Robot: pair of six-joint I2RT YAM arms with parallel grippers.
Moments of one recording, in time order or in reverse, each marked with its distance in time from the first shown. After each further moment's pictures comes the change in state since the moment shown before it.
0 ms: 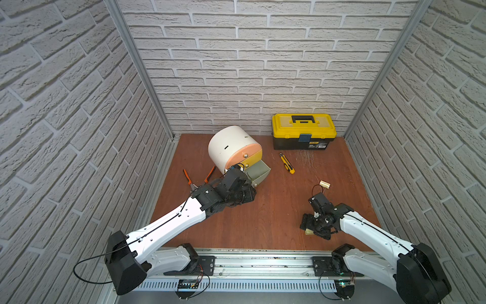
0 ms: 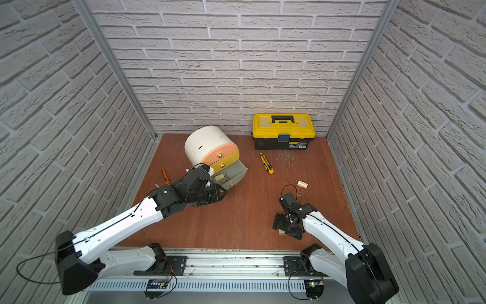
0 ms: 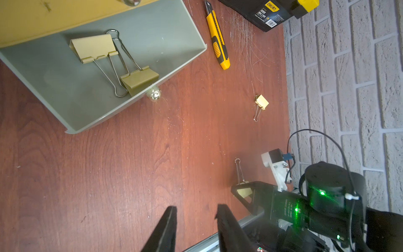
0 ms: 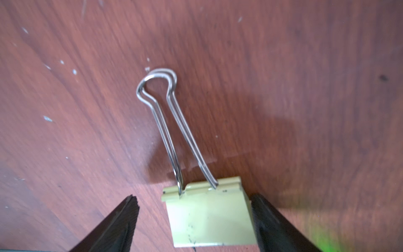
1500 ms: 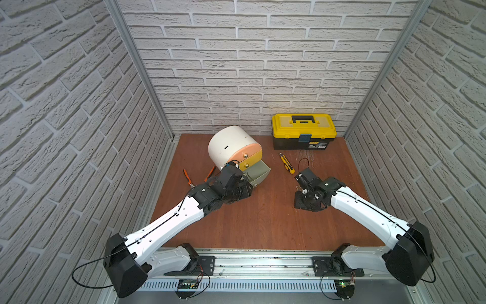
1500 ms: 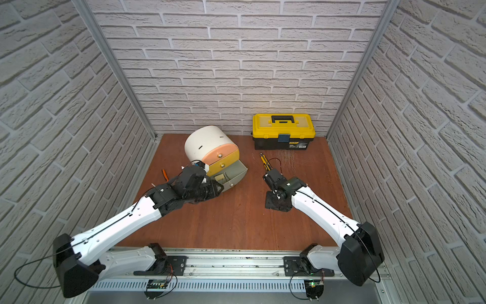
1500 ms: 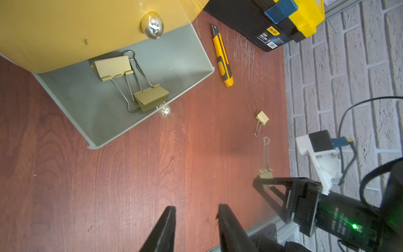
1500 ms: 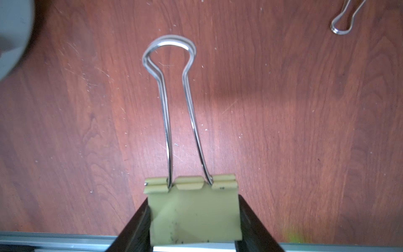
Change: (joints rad) left arm 0.080 -0.012 0.000 0.010 -0.001 0.003; right arm 0.121 0.220 0.528 -0.187 0.157 -0.098
